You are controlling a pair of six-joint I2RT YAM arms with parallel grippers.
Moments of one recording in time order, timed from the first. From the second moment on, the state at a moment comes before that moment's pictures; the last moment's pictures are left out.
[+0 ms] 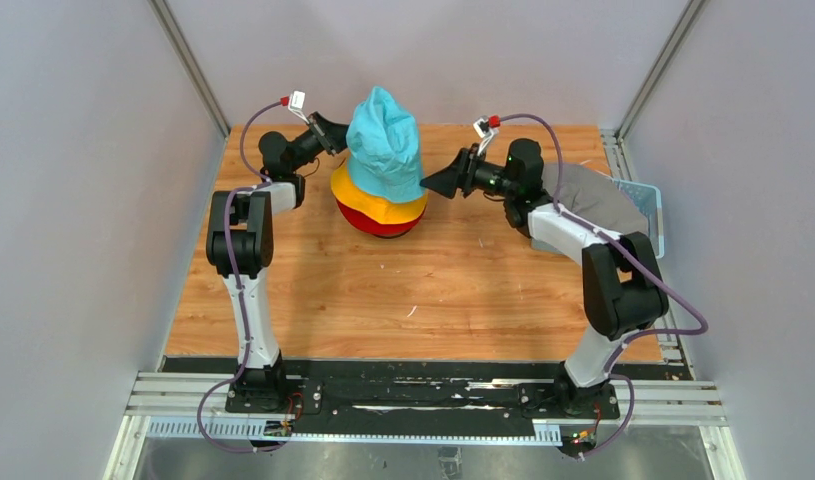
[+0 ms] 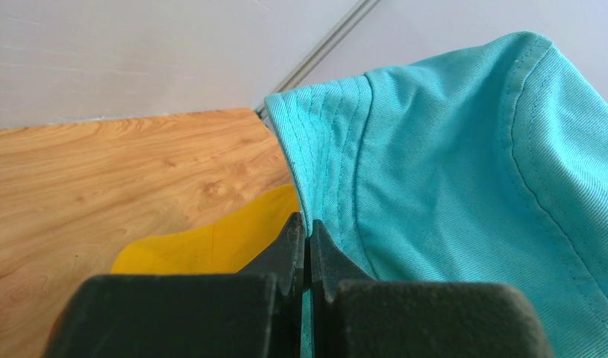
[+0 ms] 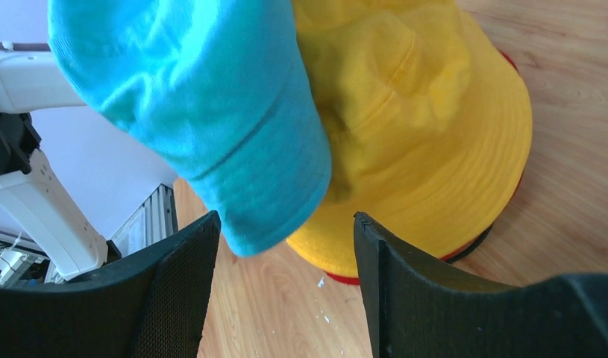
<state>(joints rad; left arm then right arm) -0.02 2.17 1.39 1.21 0.91 -1.12 0.34 1.70 1.08 0.55 -0.81 0.56</state>
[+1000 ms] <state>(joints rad) -0.02 2.16 1.40 1.19 0.94 -1.13 0.36 1.80 1.45 0.32 -0.82 0.50</state>
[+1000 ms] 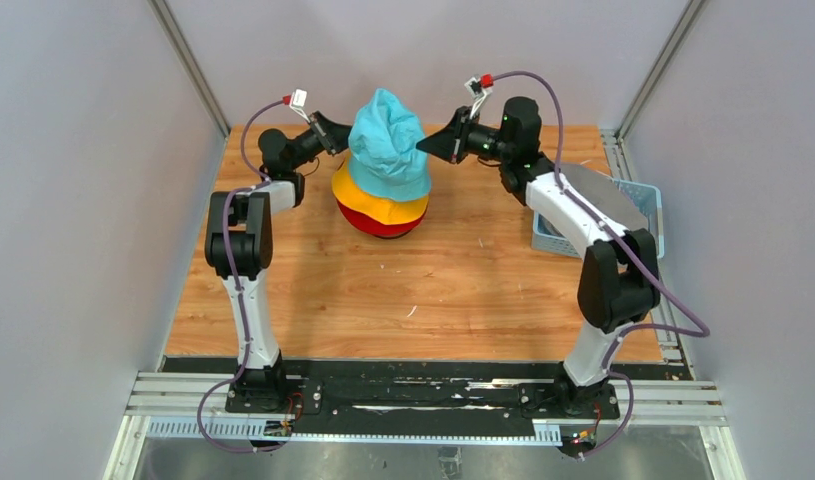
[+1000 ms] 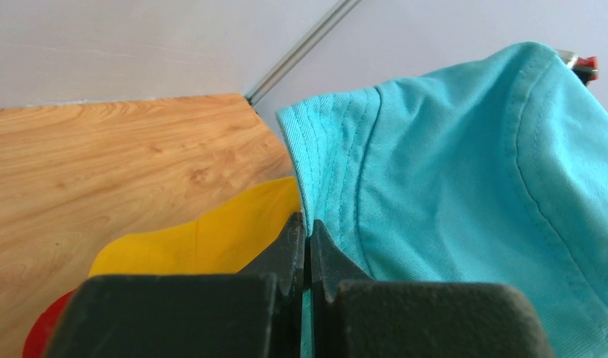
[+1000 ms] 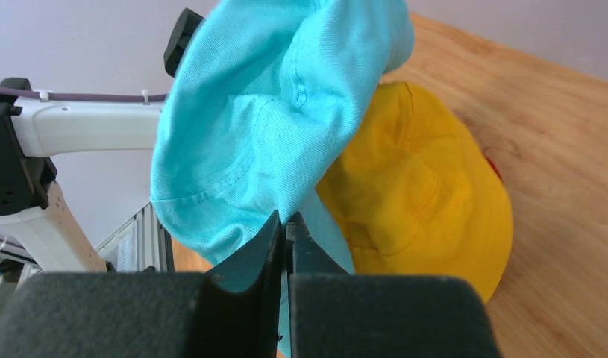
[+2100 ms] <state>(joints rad) -0.07 1.84 1.54 0.47 0.87 -0.97 0.36 1.63 1.63 -0.01 -0.70 0.29</state>
